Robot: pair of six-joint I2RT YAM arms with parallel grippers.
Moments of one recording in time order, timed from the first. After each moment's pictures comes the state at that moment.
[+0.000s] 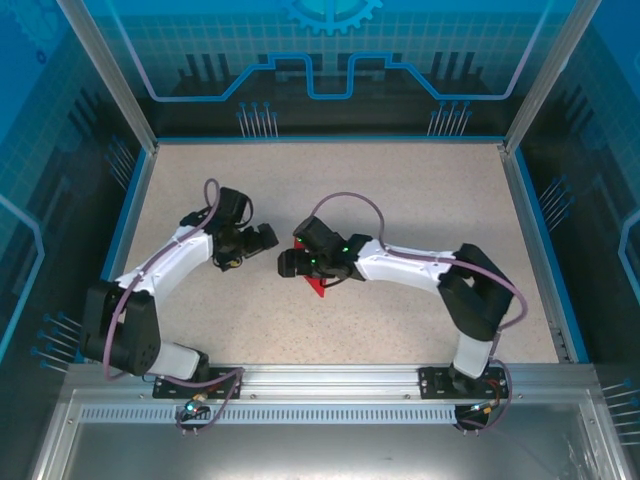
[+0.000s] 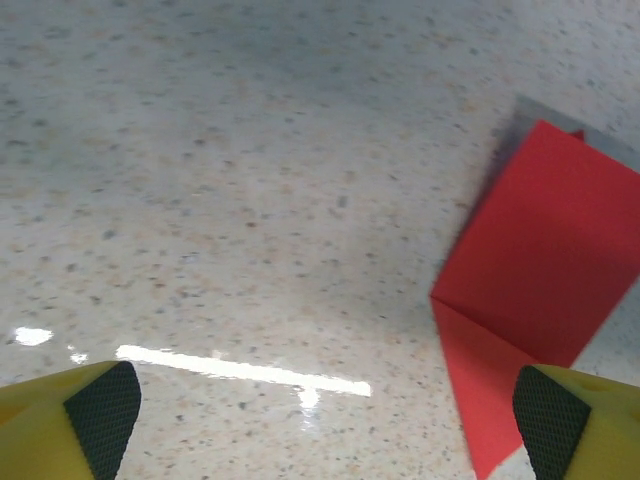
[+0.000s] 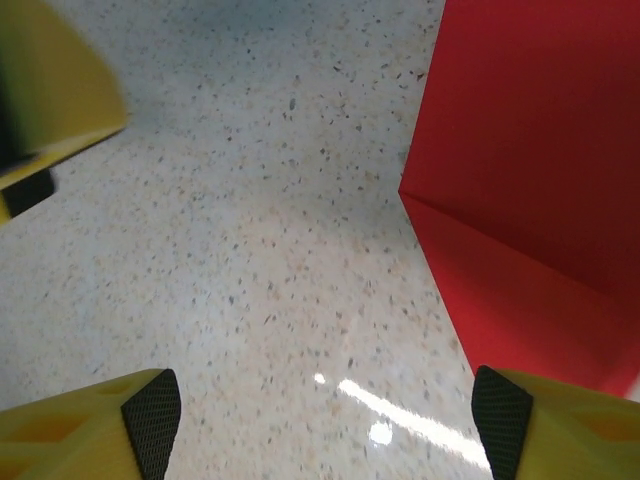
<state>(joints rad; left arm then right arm) -0.22 1.42 0.96 -0.72 0.11 -0.73 0.92 1.82 1.24 -0.34 -0.03 0.84</state>
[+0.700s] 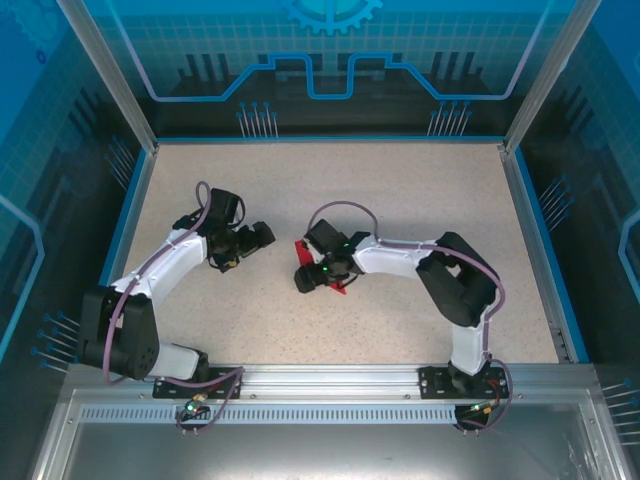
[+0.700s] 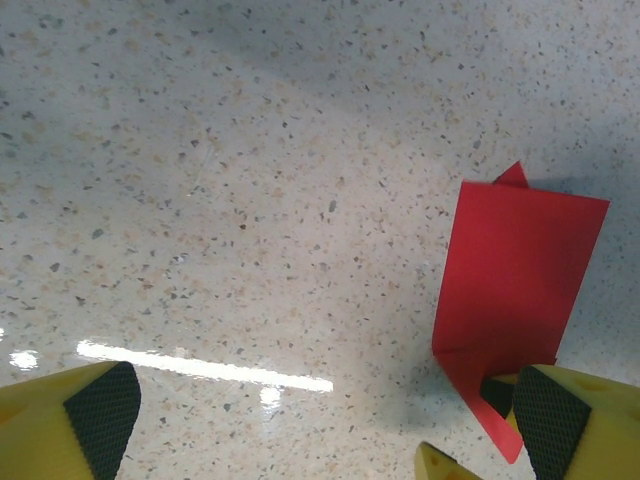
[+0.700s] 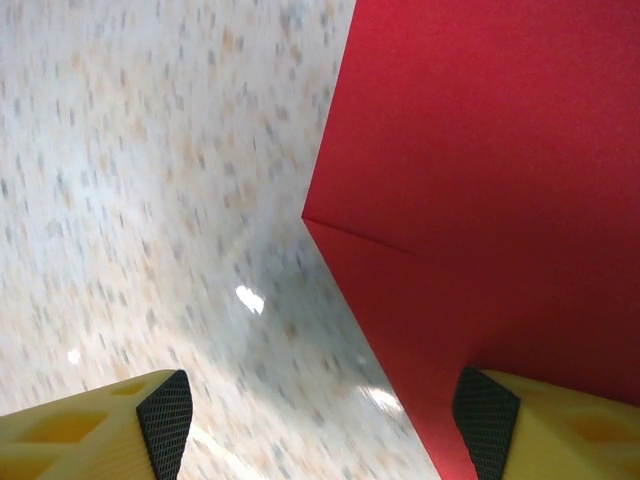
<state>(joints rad) -0.19 1.40 0.94 -0.68 0.19 -0.74 0.82 1.89 1.16 -0.43 -0.18 0.39</state>
